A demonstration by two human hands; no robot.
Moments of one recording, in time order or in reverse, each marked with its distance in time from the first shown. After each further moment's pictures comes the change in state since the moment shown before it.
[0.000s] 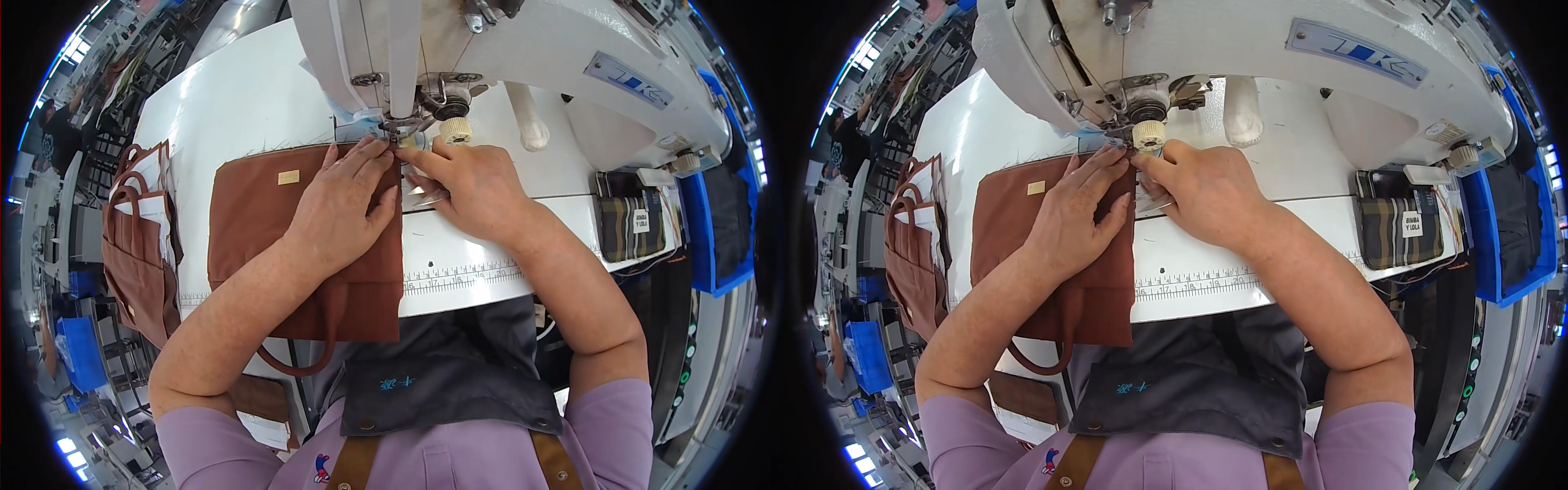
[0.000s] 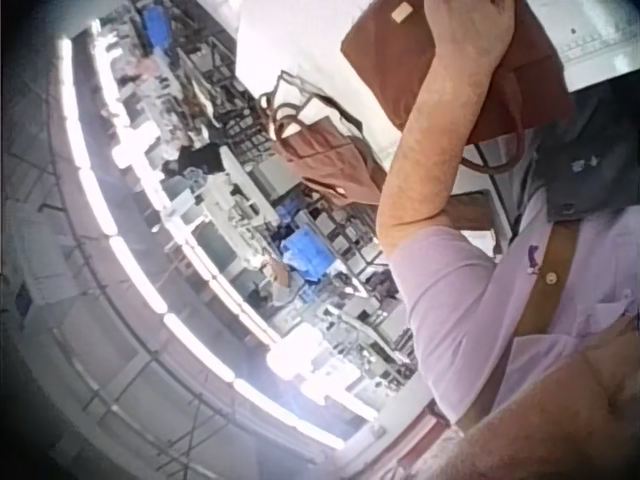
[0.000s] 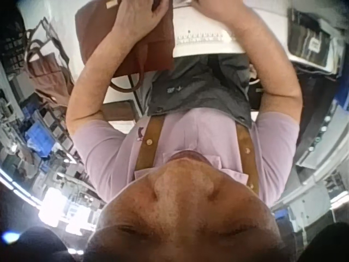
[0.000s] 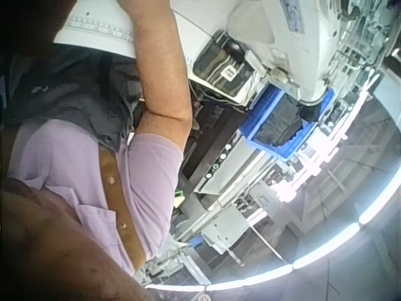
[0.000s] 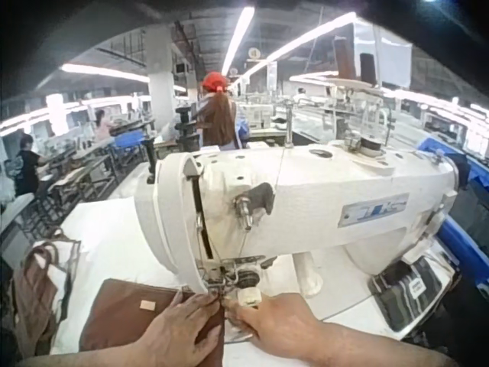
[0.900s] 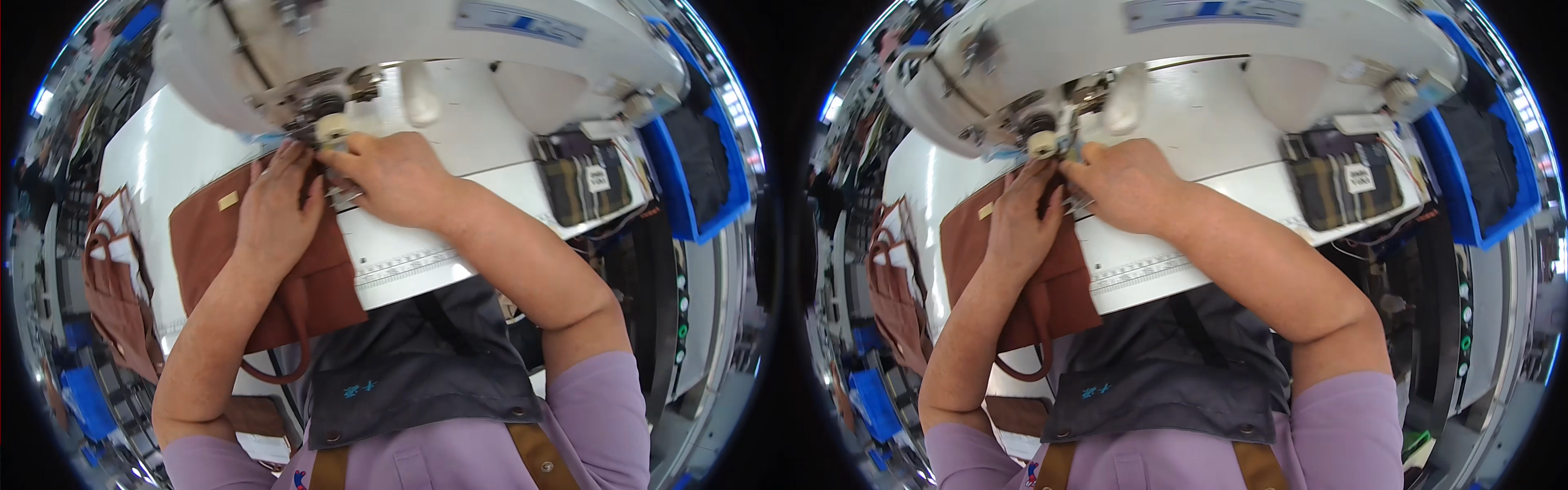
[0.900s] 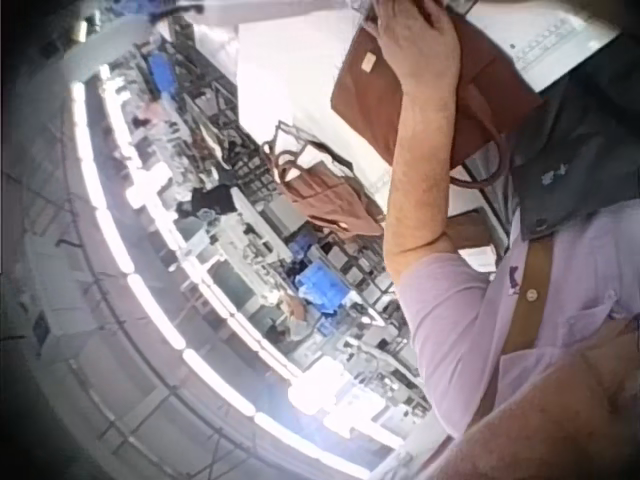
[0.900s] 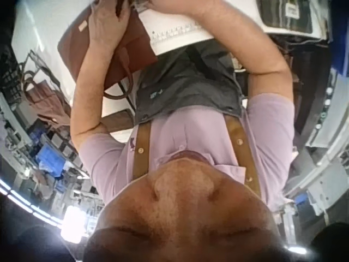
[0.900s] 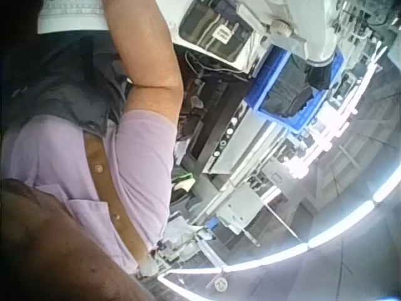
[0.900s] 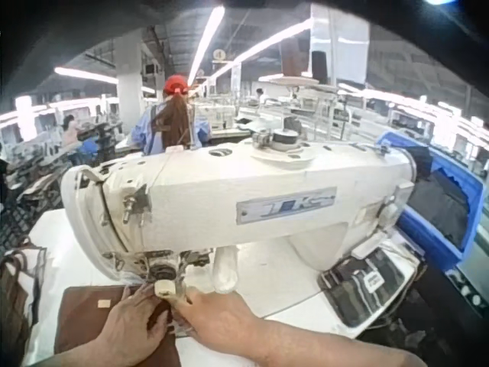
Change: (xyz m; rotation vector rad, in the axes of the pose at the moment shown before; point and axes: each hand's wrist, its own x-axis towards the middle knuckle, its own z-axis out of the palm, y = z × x) left_hand 0.010 -0.002 0.013 0.135 0.014 -0.082; right_hand 0.000 0.001 0.001 -0.010 -0.003 0.015
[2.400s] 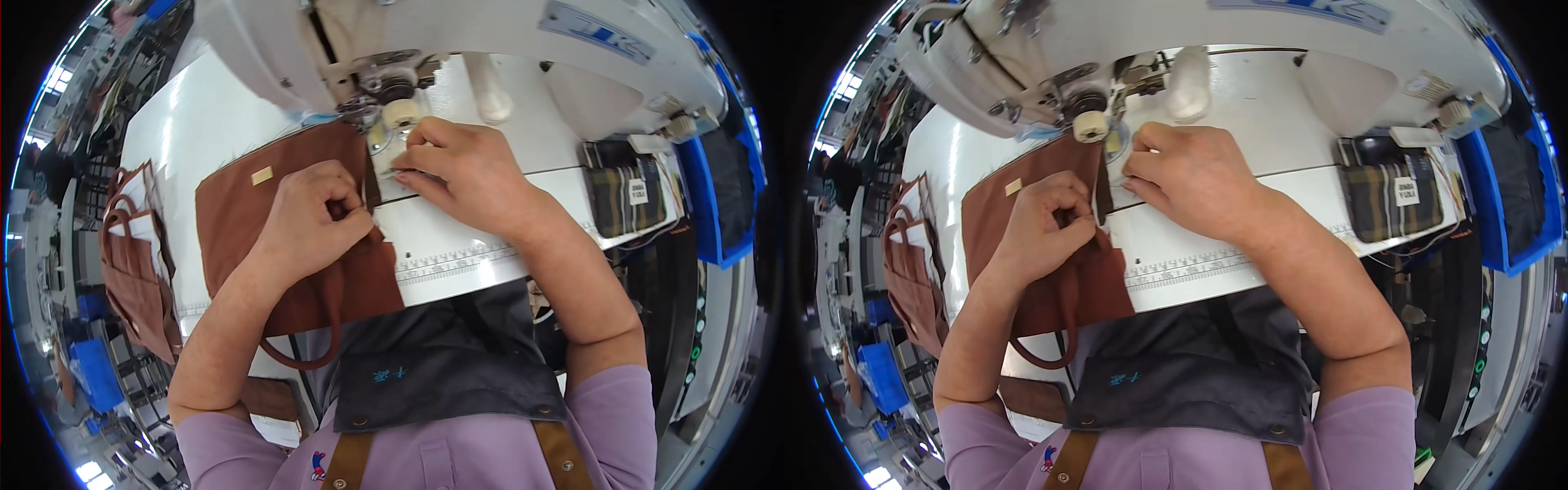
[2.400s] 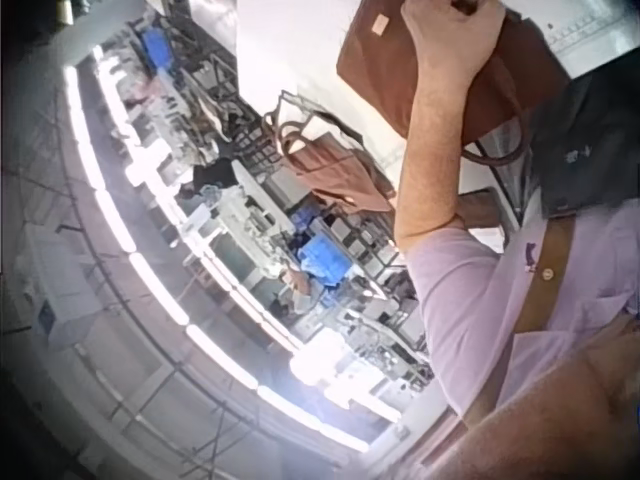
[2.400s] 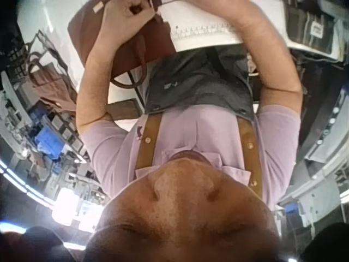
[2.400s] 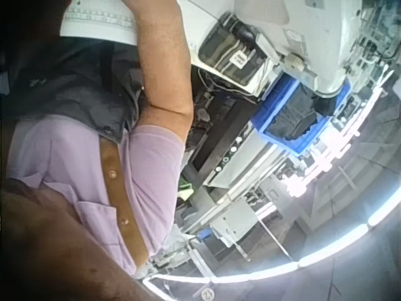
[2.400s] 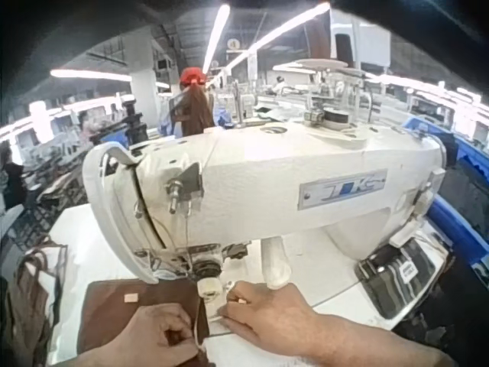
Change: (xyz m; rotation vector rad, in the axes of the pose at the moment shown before) left_hand -0.004 0.009 -0.042 -0.567 -0.304 -0.187; right_hand -0.014 0.007 -0.018 0.201 0.173 -0.070
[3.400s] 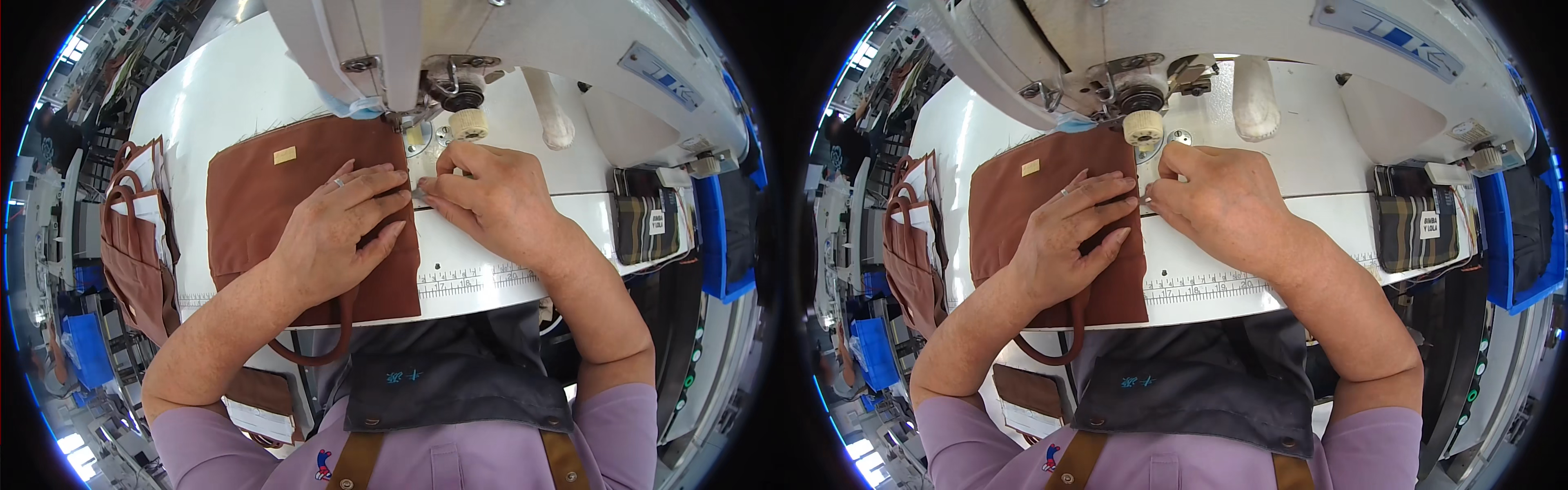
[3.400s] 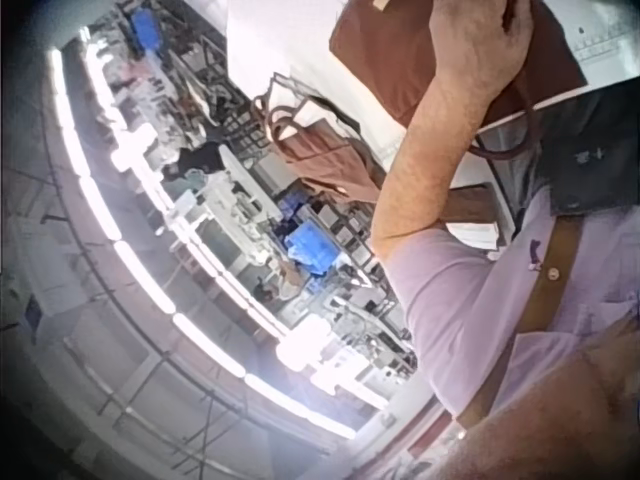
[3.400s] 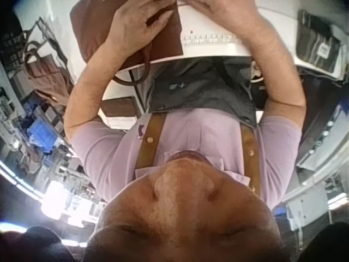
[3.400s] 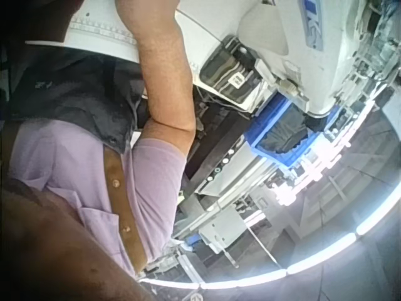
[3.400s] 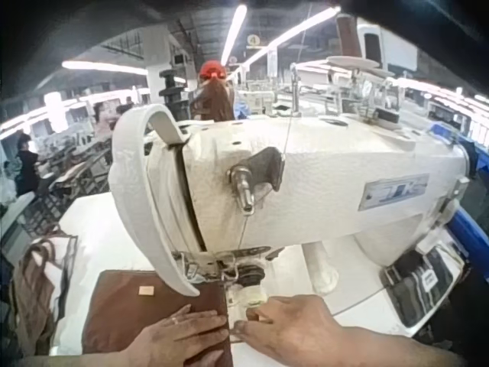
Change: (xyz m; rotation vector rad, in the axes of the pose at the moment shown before) left_hand -0.018 -0.014 0.007 0.301 0.068 0.351; right_hand 0.004 -0.013 0.003 -0.065 -0.056 -0.054
